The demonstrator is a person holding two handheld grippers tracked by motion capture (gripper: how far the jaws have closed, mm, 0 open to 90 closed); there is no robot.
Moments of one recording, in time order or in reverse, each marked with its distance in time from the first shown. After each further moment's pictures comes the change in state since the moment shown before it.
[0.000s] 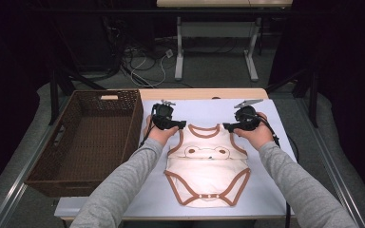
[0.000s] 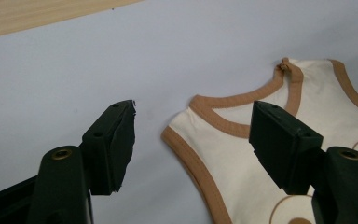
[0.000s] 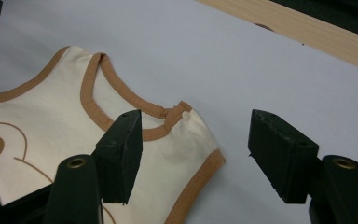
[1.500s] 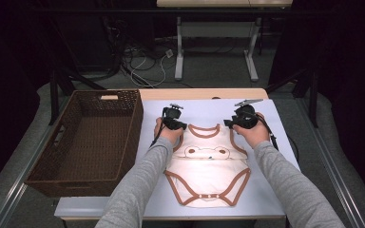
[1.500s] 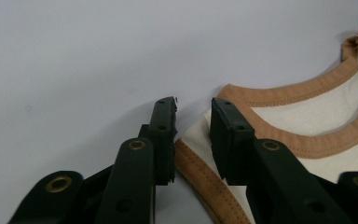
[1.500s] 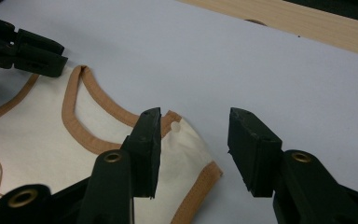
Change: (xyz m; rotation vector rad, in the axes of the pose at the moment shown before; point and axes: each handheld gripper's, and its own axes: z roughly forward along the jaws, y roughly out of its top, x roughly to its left) left arm 0.005 -0.006 0.065 0.118 0.023 -0.010; right arm -0.009 -0.002 0.017 -0.020 -0.009 0.087
